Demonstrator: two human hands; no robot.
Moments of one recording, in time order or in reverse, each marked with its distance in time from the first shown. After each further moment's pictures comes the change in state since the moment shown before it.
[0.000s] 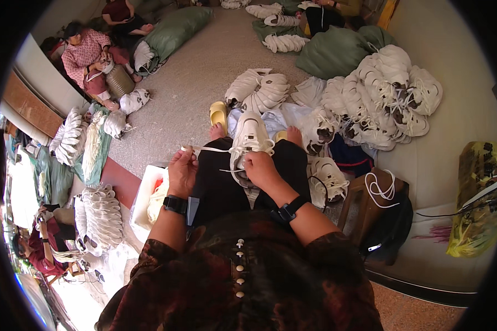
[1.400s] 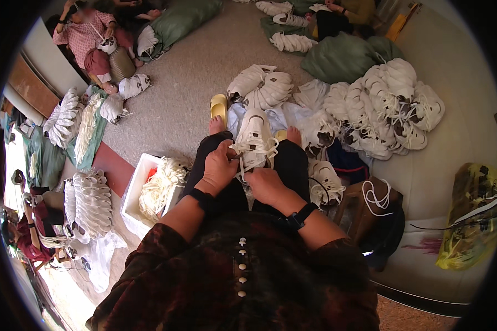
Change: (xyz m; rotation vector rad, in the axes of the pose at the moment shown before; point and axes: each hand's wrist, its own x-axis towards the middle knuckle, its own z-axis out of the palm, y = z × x) left_hand -0.019 -0.052 0.043 1.279 -0.330 0.568; right_hand -0.027 -0.020 -0.015 -0.428 -0.449 -0.200
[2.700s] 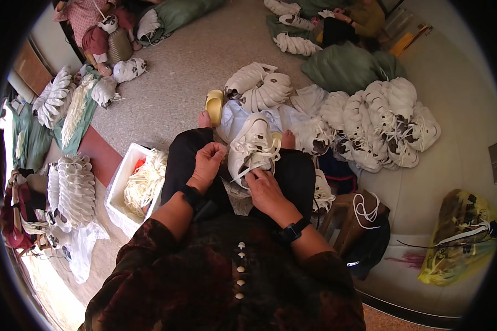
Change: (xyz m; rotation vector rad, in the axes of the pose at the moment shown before) left_hand 0.004 -0.055 0.018 -0.895 0.123 -0.378; right_hand -0.002 -0.009 -0.003 -0.012 0.132 0.010
